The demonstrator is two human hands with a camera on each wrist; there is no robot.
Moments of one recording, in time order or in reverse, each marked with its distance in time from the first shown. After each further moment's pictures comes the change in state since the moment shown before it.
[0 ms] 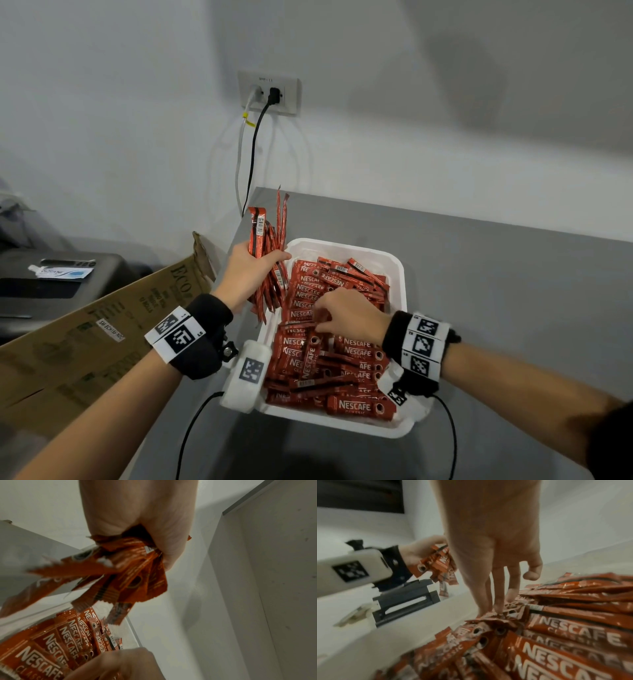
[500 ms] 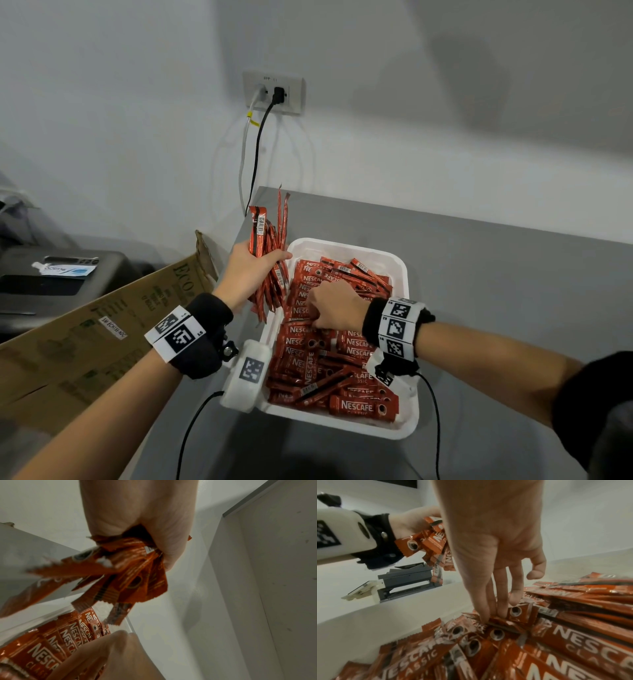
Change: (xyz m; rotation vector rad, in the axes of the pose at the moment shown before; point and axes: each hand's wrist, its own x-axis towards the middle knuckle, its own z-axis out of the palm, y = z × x) left_hand 0.000 0.000 -0.003 -0.006 0.009 0.000; right_hand 0.034 -0.007 0.001 -0.244 -0.047 0.031
